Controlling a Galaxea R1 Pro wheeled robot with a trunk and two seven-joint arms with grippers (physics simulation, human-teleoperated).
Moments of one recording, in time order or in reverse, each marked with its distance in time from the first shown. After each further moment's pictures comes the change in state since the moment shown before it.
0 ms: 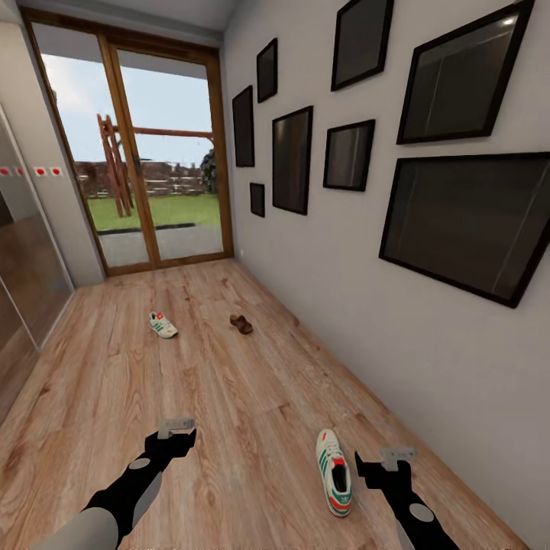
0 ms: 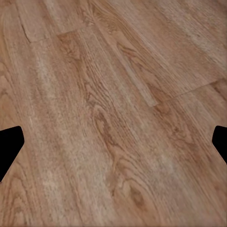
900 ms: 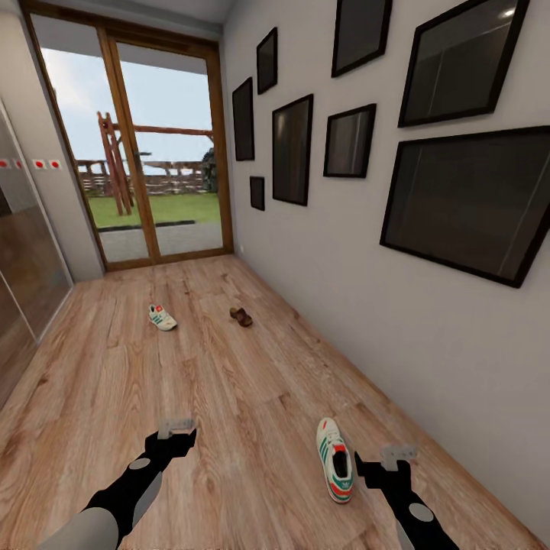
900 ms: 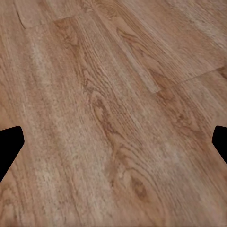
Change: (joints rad) left arm 0.000 0.000 0.000 0.000 0.001 -0.003 0.000; right arm 0.000 0.001 -0.001 -0.002 0.000 0.000 0.000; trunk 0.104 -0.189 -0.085
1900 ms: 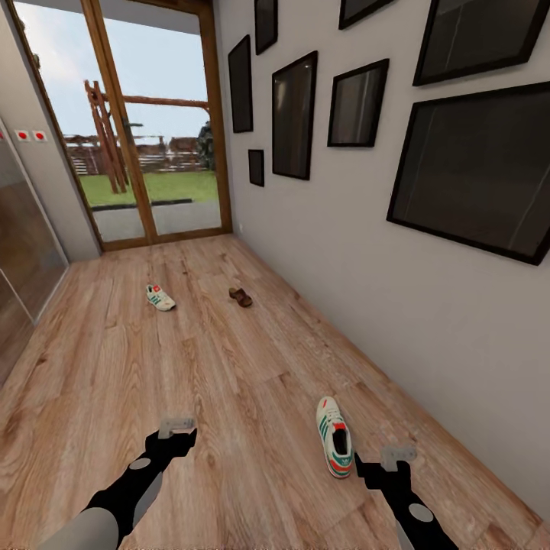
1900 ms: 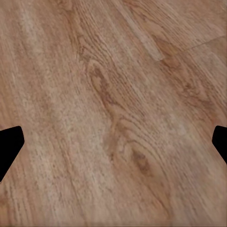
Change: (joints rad) left arm 0.000 -0.001 -0.003 0.000 -0.001 -0.006 0.000; right arm 0.000 0.001 0.000 0.003 0.001 0.000 0.000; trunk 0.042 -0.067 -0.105
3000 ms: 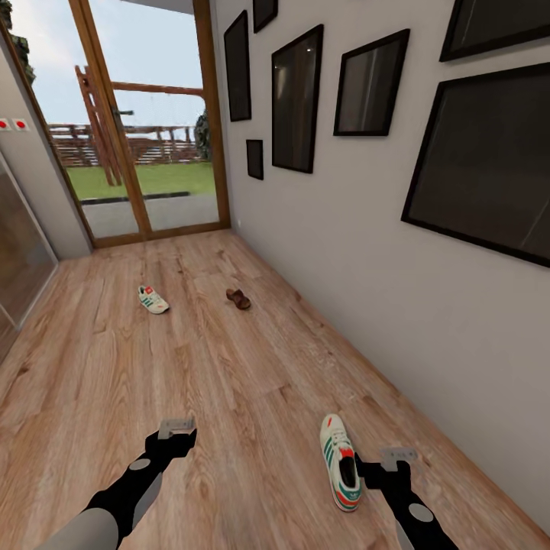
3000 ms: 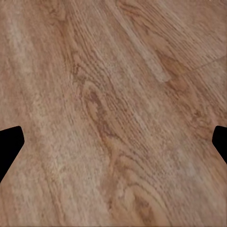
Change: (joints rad) left arm 0.001 0.001 -0.001 0.001 -0.004 -0.002 0.000; right arm 0.000 0.000 0.000 0.000 -0.001 0.000 0.000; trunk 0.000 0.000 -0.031
